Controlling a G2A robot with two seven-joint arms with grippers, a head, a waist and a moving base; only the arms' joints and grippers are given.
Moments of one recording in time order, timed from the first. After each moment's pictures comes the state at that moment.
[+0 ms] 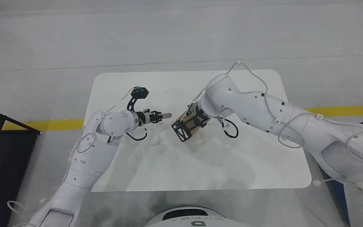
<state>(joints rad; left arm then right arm) 1.17 -1.16 -1.17 -1.52 0.53 0.03 -0.95 -0.32 -1.07 0.17 -1.55 -1.09 -1.01 0.71</state>
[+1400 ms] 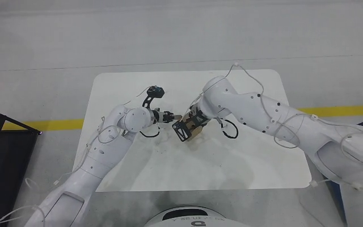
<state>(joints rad) 1.02 -1.21 -0.96 -1.38 0.62 0.07 -0.92 -0.33 -1.10 0.17 -1.52 -1.04 -1.01 0.81</state>
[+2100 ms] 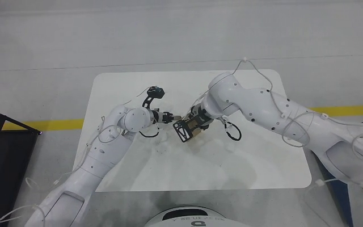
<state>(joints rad) 1.02 -1.21 -0.96 -1.37 0.63 0.04 -0.93 -0.31 -1.05 0.17 -1.56 -0.91 -1.01 0.81</state>
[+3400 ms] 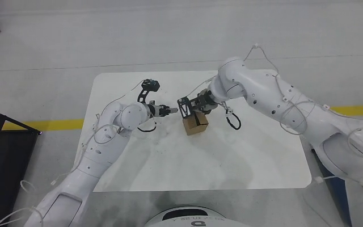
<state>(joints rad) 1.03 -1.20 -1.02 -1.44 0.70 0.07 -0.90 -0.28 -1.07 0.22 -1.36 -0.78 -0.91 0.83</state>
